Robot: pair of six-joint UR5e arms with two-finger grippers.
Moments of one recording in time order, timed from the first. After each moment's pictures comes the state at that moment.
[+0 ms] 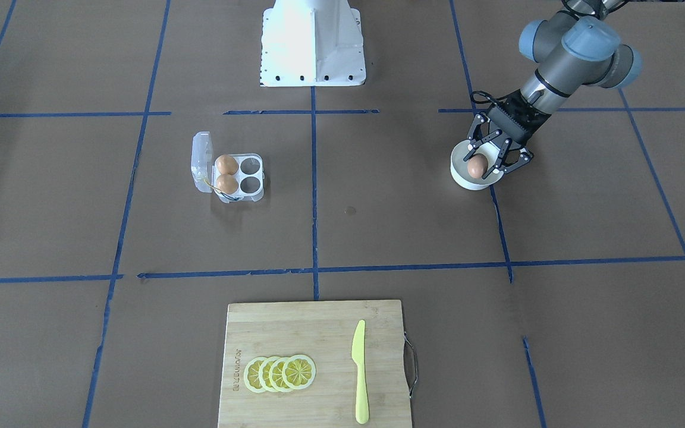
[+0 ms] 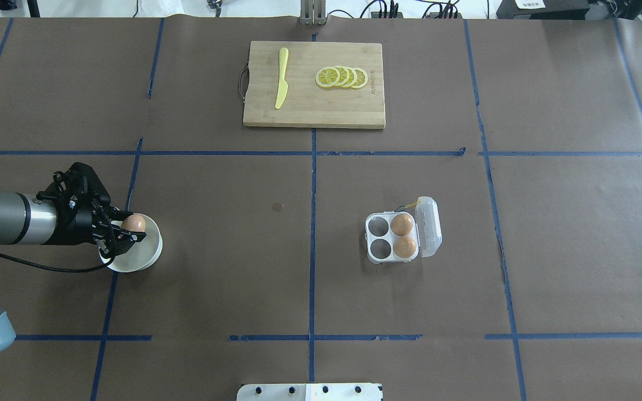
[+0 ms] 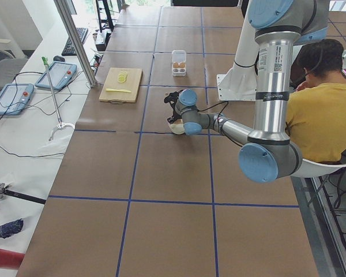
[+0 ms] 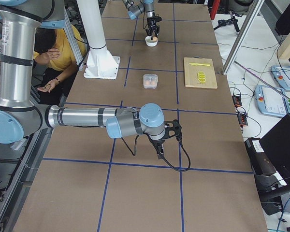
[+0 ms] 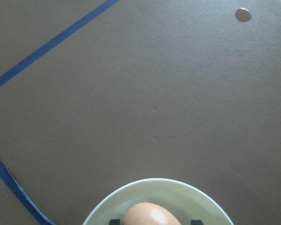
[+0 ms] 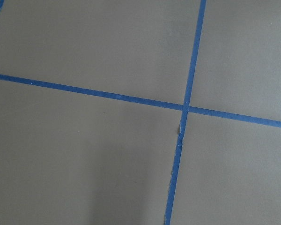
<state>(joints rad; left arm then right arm) -0.64 -1.57 -1.80 -2.55 -1.92 -0.38 1.58 -1.73 1.77 -1.35 2.42 0.01</state>
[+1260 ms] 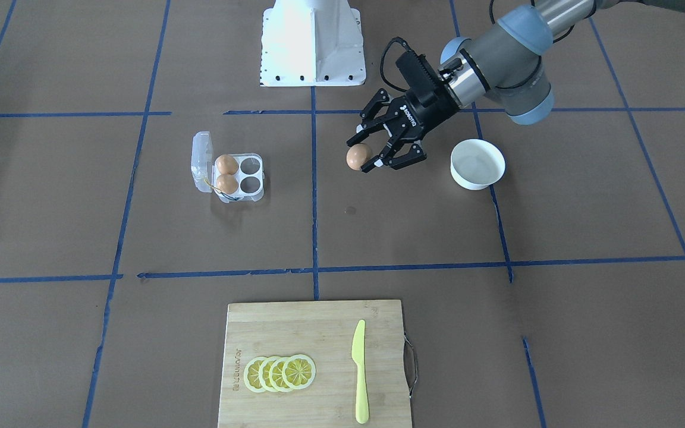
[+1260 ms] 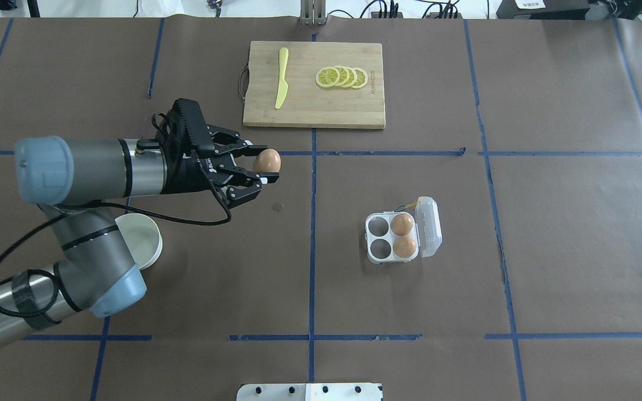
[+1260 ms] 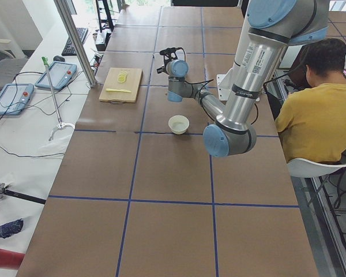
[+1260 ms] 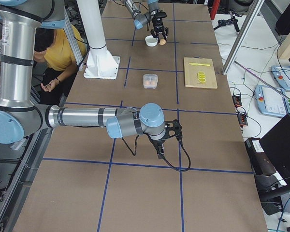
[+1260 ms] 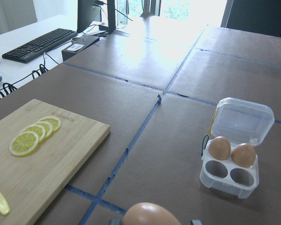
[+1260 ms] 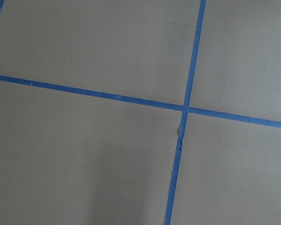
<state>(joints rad) -0.57 -2.03 -1.64 -2.81 -1.80 -0.33 1.58 -1.73 1.76 -1.35 2.42 0.01</state>
